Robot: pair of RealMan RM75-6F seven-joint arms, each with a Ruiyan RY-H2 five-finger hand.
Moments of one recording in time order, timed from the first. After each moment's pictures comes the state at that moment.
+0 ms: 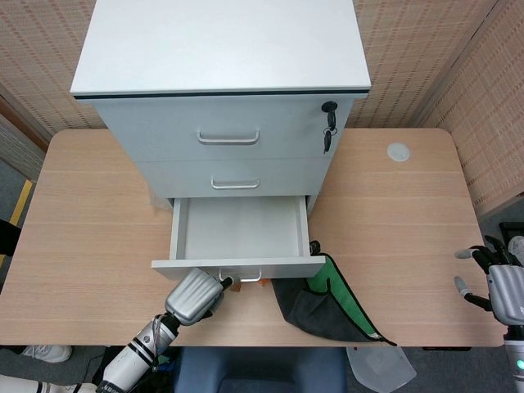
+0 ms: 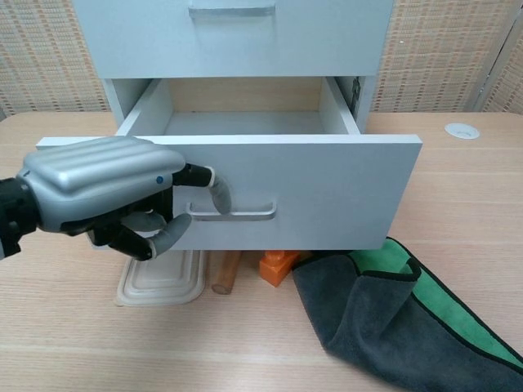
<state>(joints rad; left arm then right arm) -0.70 -1.44 0.03 -2.04 1.23 1.18 0.74 0.05 -1.11 0.07 -1.53 -1.47 1.49 0.10</state>
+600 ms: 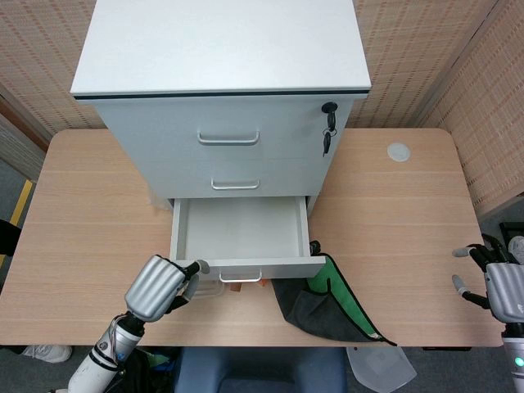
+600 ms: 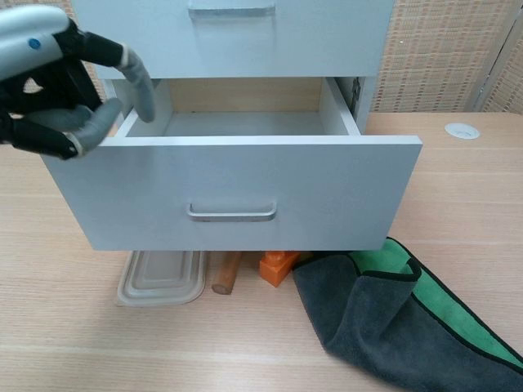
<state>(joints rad) -0.54 -1.31 0.03 -2.03 1.56 1.42 0.47 0.06 -1.12 0.08 -1.51 -1.48 1.47 0.11</state>
